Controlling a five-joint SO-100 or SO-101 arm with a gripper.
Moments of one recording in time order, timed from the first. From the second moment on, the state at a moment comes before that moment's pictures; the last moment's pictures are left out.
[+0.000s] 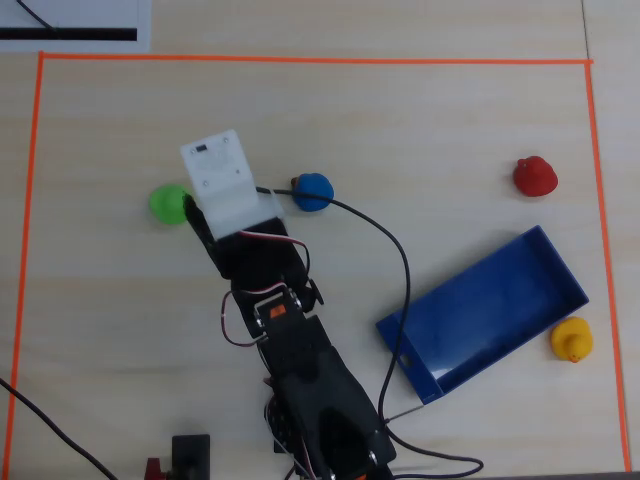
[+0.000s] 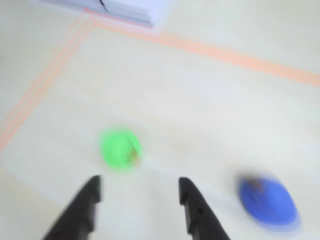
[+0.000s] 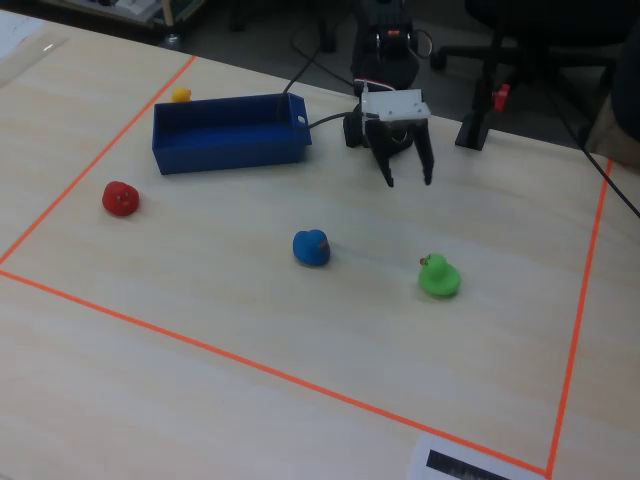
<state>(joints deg) -22.4 144.6 140.4 27.2 -82.1</state>
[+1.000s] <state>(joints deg) -26.7 100.5 142.2 -16.8 -83.0</state>
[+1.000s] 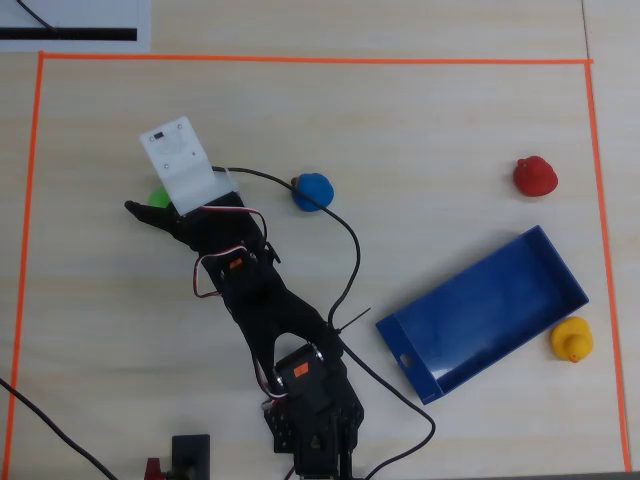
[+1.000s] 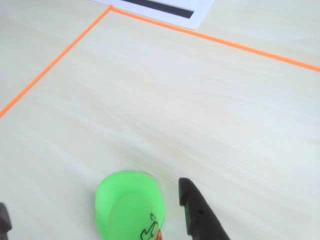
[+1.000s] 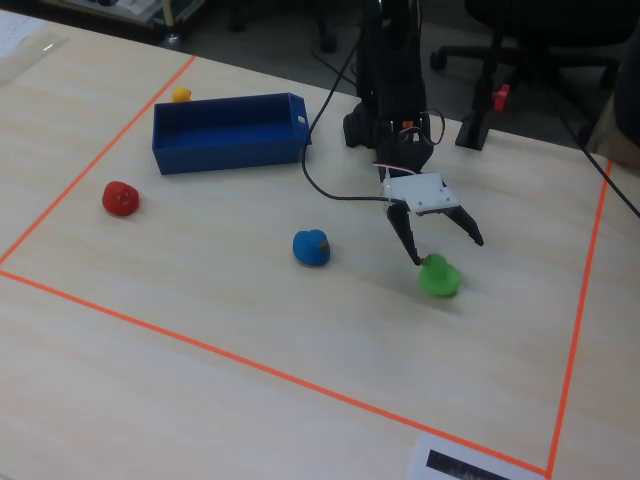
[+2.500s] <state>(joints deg) -25.4 81.8 135.1 -14.3 -85.7</state>
